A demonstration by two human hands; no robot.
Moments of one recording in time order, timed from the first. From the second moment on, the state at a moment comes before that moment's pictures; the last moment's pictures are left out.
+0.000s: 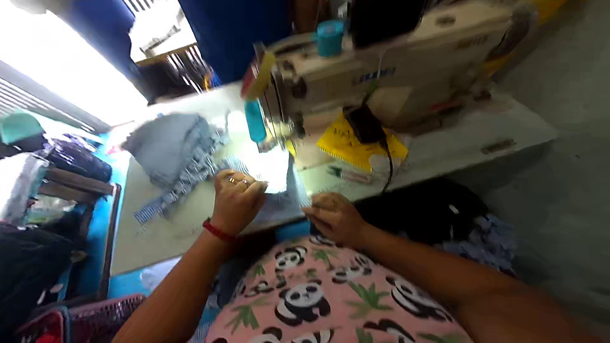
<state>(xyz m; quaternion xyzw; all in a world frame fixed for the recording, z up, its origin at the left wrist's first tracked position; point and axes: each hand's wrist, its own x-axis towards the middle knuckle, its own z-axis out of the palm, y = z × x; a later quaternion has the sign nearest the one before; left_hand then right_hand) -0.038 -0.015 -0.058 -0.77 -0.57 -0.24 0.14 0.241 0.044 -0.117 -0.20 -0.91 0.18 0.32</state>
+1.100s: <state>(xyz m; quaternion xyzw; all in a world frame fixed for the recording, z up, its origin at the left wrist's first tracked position) 0.017 -0.004 -0.068 -0.82 -0.53 -0.21 -0.09 0.245 0.048 -0.120 -0.15 -0.92 0.16 0.32</state>
